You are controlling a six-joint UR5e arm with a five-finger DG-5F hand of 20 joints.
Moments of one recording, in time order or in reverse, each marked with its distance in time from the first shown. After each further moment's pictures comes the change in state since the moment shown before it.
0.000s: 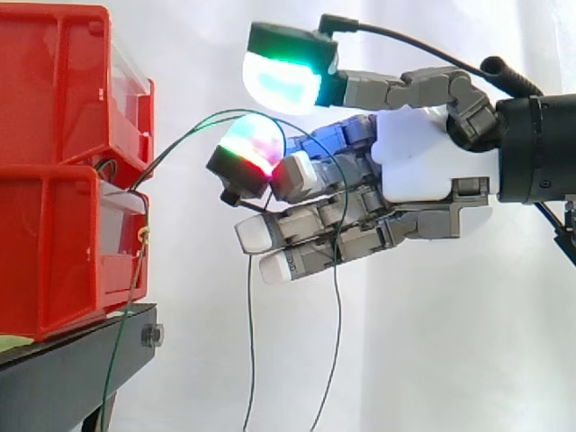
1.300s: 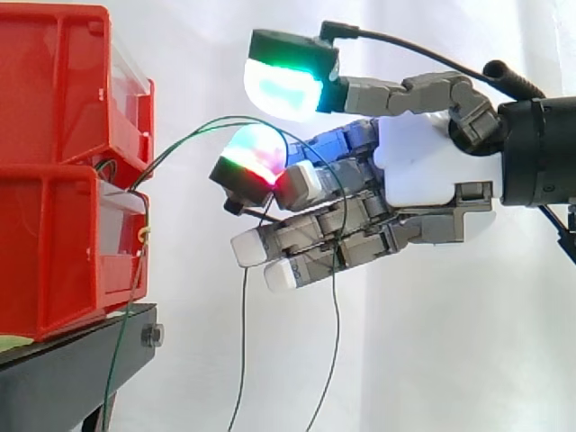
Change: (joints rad) arm 0.001 0.001 -0.001 -0.013 0.000 -0.012
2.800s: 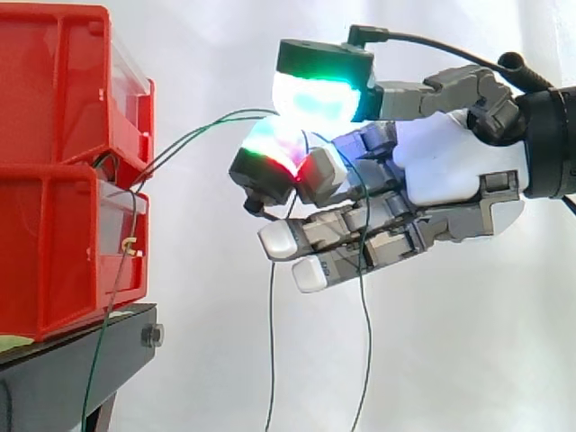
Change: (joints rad) arm 0.005 0.019 0.013 -0.119 -0.009 0.156
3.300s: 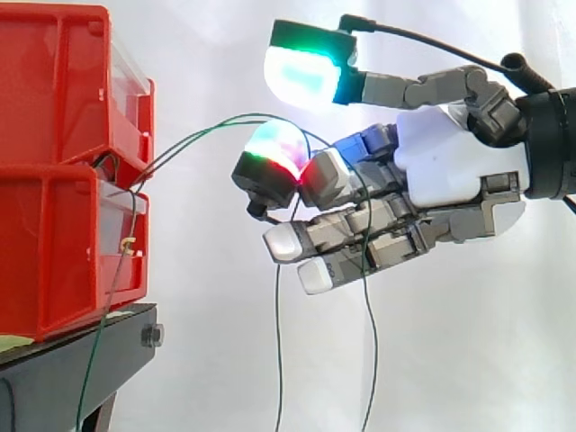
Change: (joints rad) arm -0.004 0.000 0.003 -0.013 -0.003 0.000
